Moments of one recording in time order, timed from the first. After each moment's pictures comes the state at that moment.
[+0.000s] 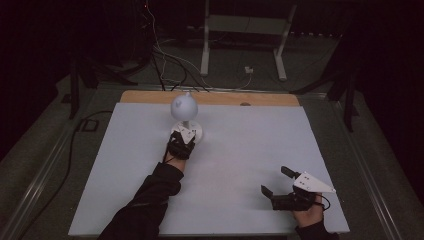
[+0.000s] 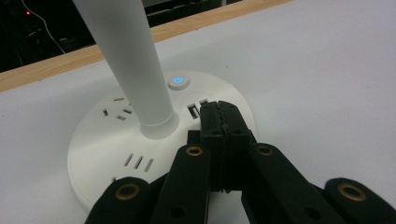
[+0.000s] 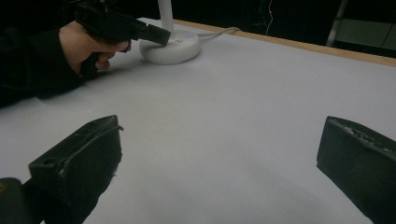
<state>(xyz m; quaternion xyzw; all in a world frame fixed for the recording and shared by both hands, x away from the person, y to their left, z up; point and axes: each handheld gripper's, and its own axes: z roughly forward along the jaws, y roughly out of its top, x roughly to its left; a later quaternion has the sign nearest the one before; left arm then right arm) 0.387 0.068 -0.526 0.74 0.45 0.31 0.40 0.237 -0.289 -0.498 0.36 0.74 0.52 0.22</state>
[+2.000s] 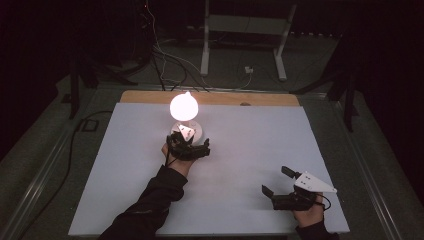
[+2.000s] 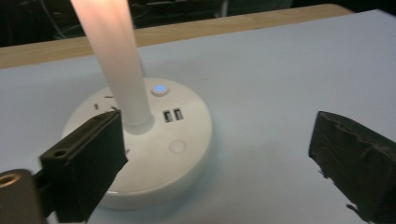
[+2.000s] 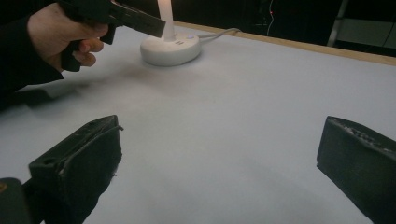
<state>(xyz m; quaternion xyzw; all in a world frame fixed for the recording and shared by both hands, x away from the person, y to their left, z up) 0.364 0.057 -0.491 0.71 0.50 0.27 0.41 0.237 -0.291 -0.497 0.36 0.74 0.53 0.22</state>
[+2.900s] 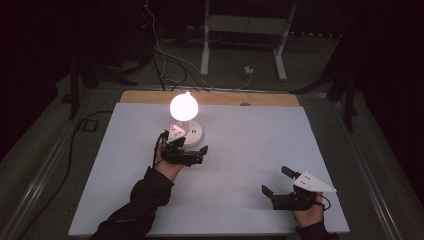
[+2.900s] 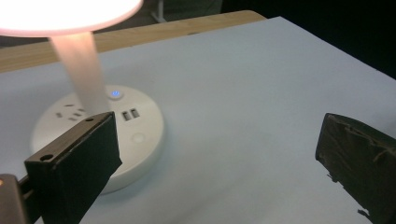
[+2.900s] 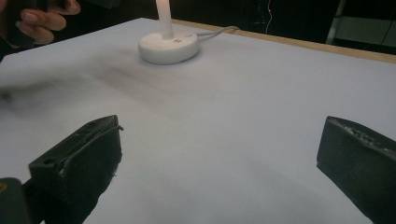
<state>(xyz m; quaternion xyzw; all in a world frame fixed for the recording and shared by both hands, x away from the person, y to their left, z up) 0.337 0.091 -0.456 0.75 0.43 0.18 0.47 0.237 -0.291 -0.498 0.36 0.74 0.52 0.22</state>
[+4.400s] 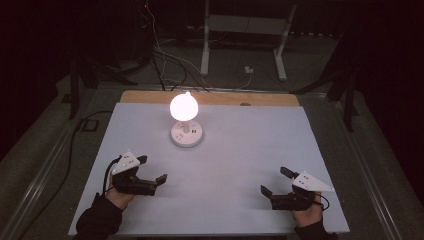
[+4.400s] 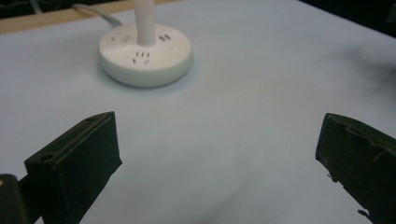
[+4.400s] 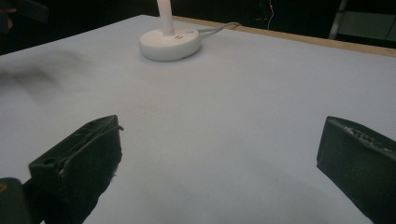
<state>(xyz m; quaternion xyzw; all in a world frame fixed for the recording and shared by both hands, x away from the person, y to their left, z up) 0.266 0.206 -0.483 0.78 0.38 0.15 0.48 0.238 -0.289 -0.500 0.37 0.74 0.52 0.22</state>
